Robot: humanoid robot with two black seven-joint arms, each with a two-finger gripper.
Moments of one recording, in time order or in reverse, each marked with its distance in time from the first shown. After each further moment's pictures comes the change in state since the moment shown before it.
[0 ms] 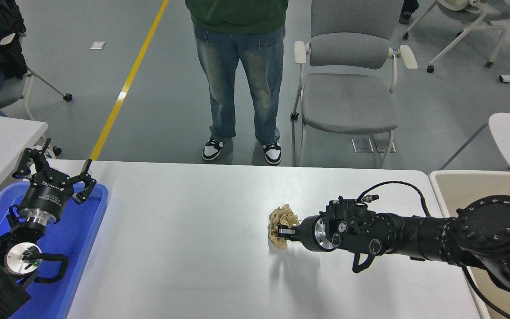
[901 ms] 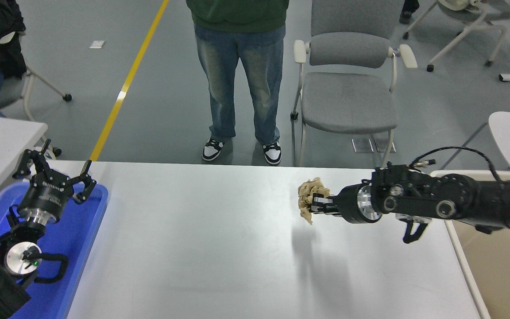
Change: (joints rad) left arm 0.000 0.000 0.000 0.000 0.000 0.000 0.000; right arm 0.239 -0.635 0.072 0.445 -0.001 0.119 -0.002
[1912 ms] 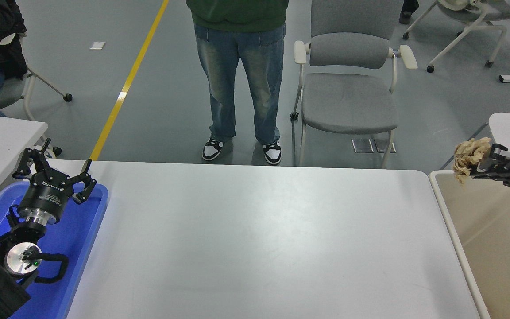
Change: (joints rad) left arm 0.000 0.000 -0.001 0.000 0.000 0.000 0.000; right arm 0.181 -0.545 0.012 0.028 -0.121 0.339 -0.002
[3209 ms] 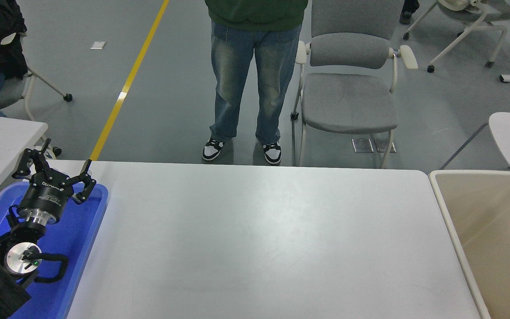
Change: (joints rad) left arm 0.000 0.000 0.001 0.000 0.000 0.000 0.000; right arm -0.917 0.735 0.209 -1.107 0.345 -0.609 -0.024
